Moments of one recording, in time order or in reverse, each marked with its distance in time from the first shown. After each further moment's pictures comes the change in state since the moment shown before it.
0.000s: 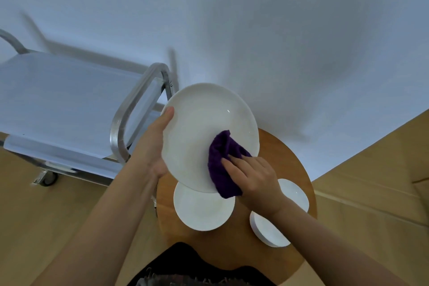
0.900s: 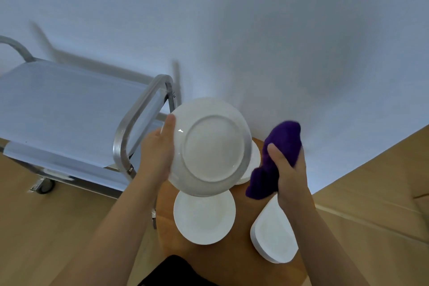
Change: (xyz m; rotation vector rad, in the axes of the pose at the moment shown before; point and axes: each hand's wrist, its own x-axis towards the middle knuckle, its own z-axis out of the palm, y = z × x) left_hand 0.024 -0.007 -0.010 0.595 0.521 0.312; right_hand 0.040 0.009 -0.049 1.131 0.305 1.280
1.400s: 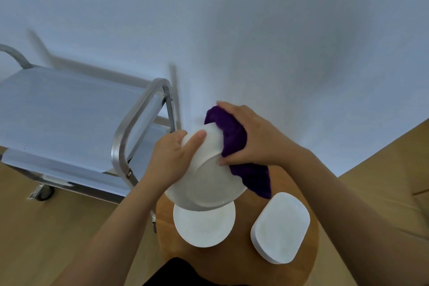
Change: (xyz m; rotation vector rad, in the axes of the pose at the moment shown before) left_hand -0.029 0.020 0.000 0.453 -0.223 0.480; right_hand 0.052 -0.052 0.032 -0.999 -0.724 -0.521
